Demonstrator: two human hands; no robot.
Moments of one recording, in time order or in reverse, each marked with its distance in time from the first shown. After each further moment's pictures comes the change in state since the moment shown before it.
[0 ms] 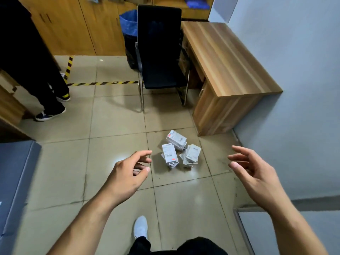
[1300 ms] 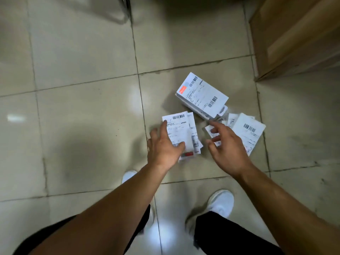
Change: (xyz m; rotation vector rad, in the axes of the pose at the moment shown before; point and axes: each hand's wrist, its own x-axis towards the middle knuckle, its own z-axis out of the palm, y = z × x) left_hand 0.519 -0.500 0.393 0.339 -0.033 -0.703; right_hand 0.452 0.573 0.433 -0.167 -0.447 0.187
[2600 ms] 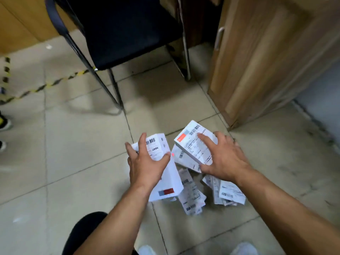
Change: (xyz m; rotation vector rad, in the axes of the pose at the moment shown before) left_hand 0.005 0.108 -0.134 -0.042 0.229 0.289; right_hand 0.035 -0.087 -0.119 -0.554 0.062 0.028
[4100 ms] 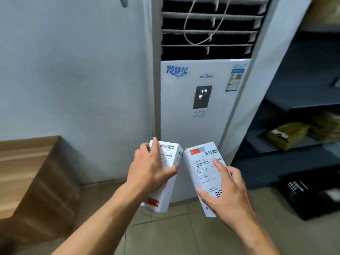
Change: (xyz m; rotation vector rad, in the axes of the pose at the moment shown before) left_hand -0.771 0.391 -0.281 0.368 -0.771 1.664; right_hand -0.944 -0.151 -0.279 0.579 1.120 1.447
